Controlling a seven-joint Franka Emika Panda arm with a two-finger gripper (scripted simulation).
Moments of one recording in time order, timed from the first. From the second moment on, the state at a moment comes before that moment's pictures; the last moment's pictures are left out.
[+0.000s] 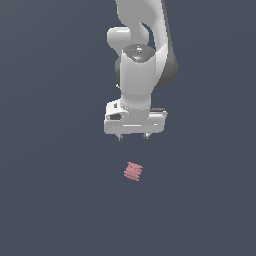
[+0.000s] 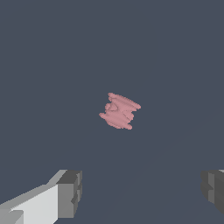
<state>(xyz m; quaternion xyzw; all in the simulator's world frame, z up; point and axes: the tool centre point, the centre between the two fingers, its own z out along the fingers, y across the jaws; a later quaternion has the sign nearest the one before) 0.028 0.020 0.206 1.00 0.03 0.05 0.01</state>
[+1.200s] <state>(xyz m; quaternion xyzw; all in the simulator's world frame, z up) 0.029 0.050 0.196 0.99 0.11 0.04 0.01</state>
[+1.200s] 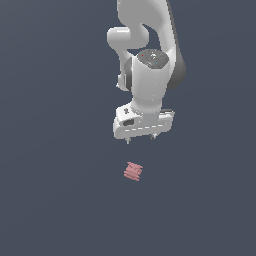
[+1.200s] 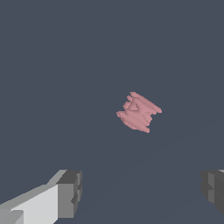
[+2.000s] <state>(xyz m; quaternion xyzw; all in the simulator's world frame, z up) 0.056 0.043 0.161 0.96 0.29 0.02 0.02</state>
